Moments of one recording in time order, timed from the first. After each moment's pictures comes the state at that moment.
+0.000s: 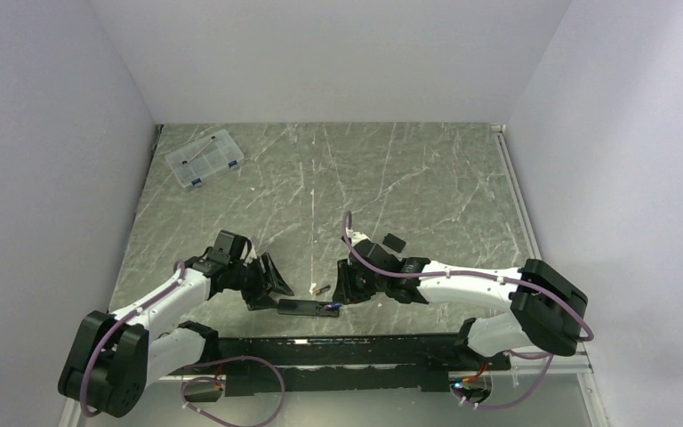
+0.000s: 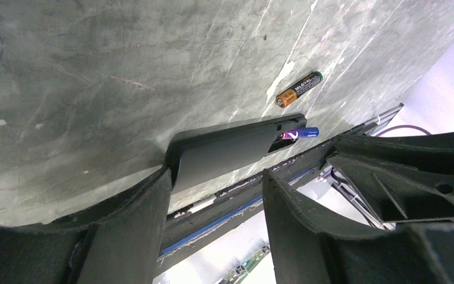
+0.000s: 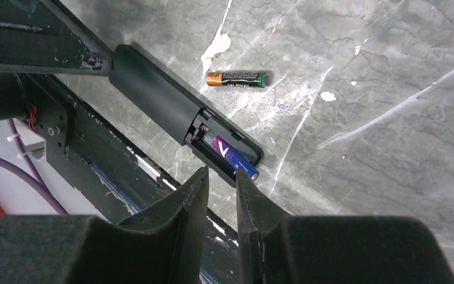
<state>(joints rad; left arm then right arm) -0.35 1.08 0.40 -0.43 0.52 -0.86 1.04 1.35 0.64 -0.10 -0.08 0.77</state>
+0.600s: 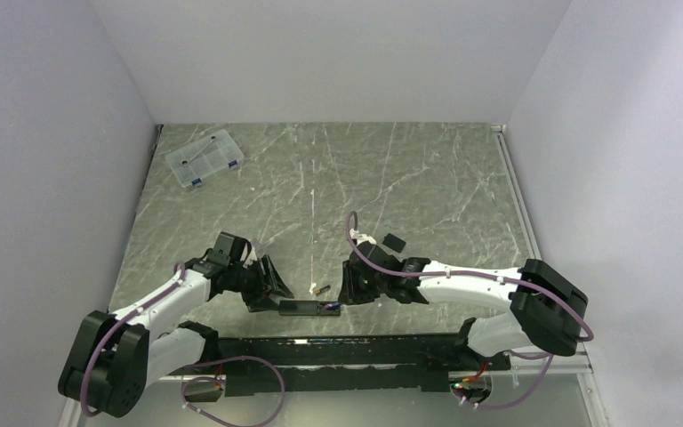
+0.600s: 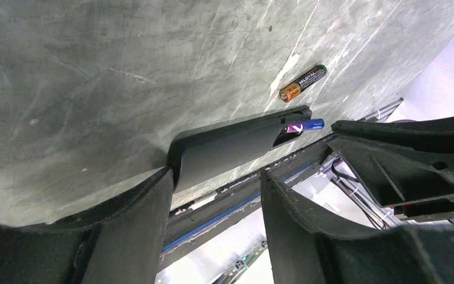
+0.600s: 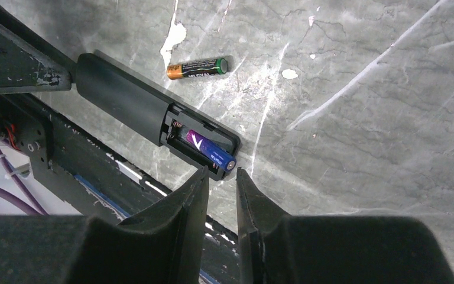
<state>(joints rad) -0.35 1.08 0.38 -0.42 0.54 -0.86 1.04 1.35 0.64 -0.18 -0.03 0.84</state>
